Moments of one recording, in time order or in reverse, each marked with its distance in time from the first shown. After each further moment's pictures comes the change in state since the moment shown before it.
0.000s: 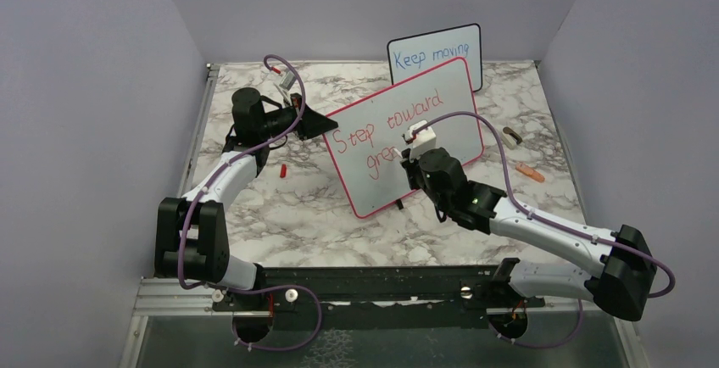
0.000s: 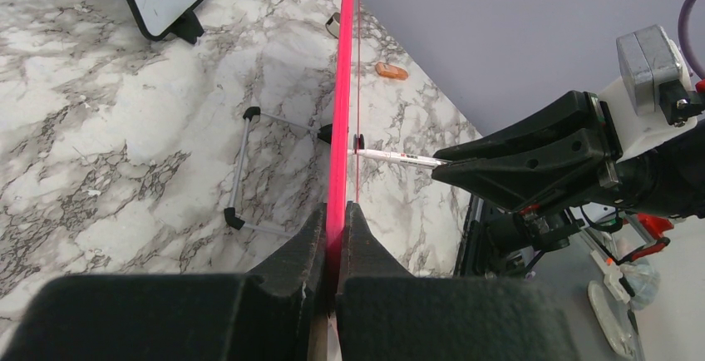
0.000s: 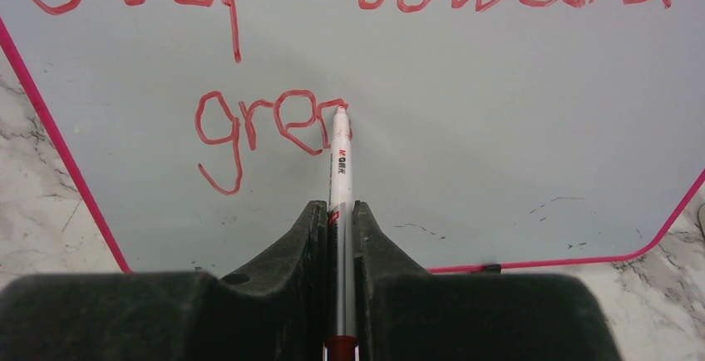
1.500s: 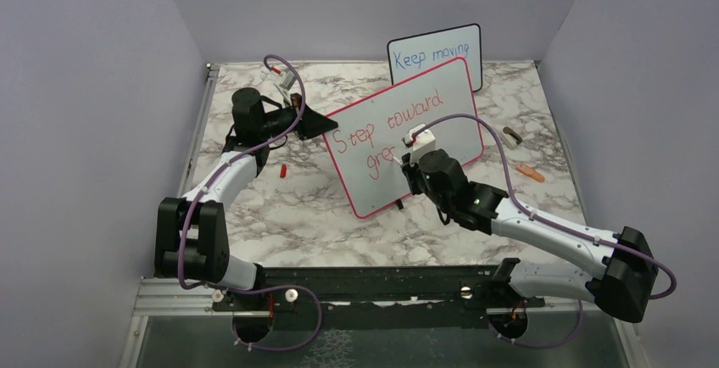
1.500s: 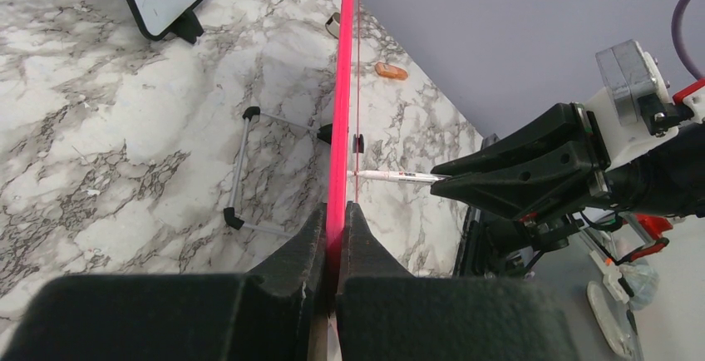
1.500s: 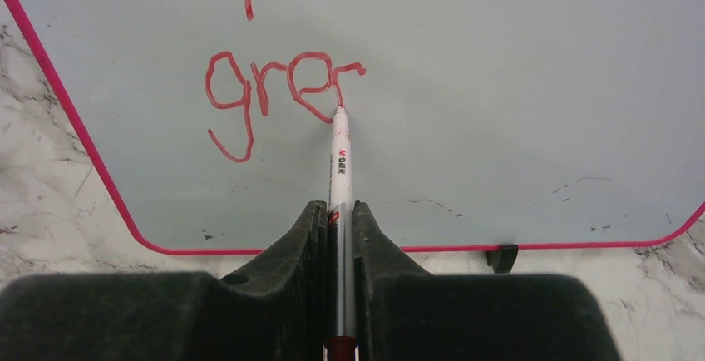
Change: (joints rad) left arm 0.000 0.000 0.000 0.000 -0.003 -0.002; right arm 0.000 -0.010 0.000 -0.068 -0.056 0.034
